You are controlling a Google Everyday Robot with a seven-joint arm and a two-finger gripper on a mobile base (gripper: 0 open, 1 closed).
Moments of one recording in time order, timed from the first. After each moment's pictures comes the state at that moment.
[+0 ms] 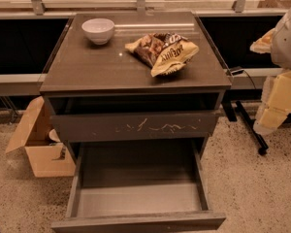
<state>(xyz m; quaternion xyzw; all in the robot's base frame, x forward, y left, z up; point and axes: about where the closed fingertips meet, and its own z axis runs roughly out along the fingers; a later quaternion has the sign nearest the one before) 0.438 -0.216 0.977 -0.60 0.78 -0.04 0.16</state>
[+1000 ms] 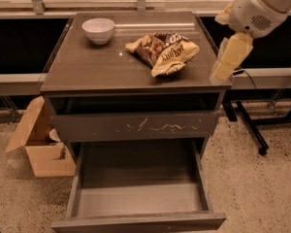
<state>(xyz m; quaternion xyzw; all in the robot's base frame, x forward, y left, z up) 0.562 -0.176 0.982 -0.61 0.75 0.01 0.25</state>
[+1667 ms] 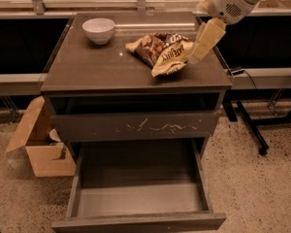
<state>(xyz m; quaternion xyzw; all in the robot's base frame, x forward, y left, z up) 0.646 -0.142 0.979 -0.60 0.74 0.05 0.31</state>
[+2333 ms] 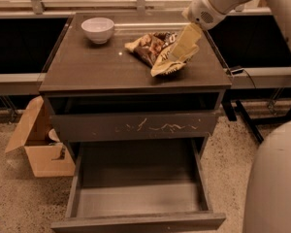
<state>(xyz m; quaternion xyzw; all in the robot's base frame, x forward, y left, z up) 0.709 -0.117 0.942 -0.57 0.75 0.08 0.32</state>
